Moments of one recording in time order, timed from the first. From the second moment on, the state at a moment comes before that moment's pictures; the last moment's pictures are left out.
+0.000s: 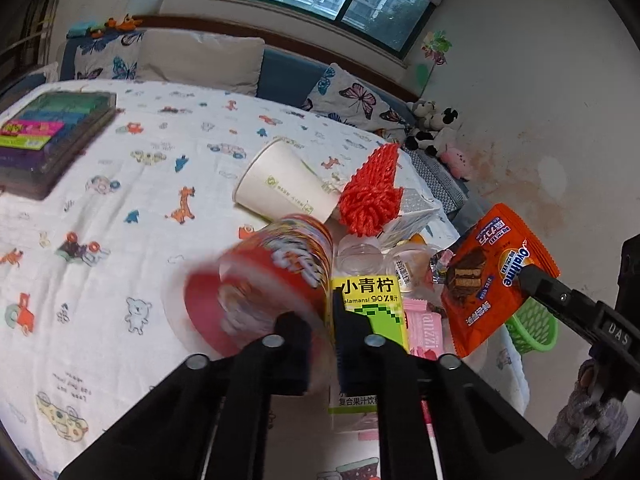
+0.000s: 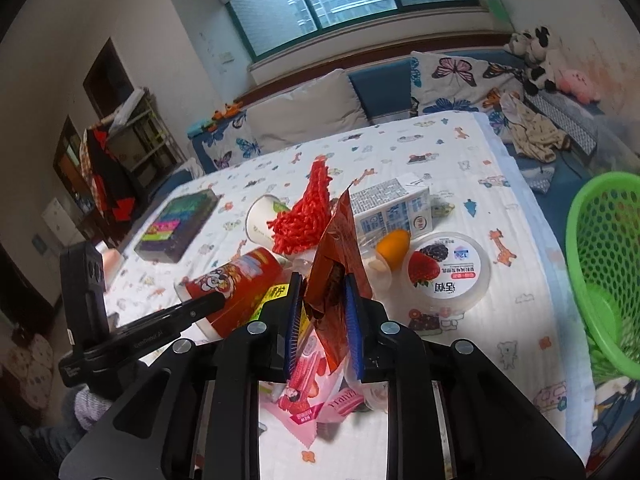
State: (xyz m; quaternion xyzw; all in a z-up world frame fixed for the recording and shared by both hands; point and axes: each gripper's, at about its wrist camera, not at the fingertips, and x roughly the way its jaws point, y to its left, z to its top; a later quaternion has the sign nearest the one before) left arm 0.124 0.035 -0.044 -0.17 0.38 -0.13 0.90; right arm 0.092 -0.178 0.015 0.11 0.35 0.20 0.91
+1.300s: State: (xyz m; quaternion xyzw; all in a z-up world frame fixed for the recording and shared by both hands) left arm 0.165 -0.171 0.053 -0.10 0.36 -0.34 0.86; right arm 0.070 -0.415 -0.003 0.18 0.33 -0.01 0.93
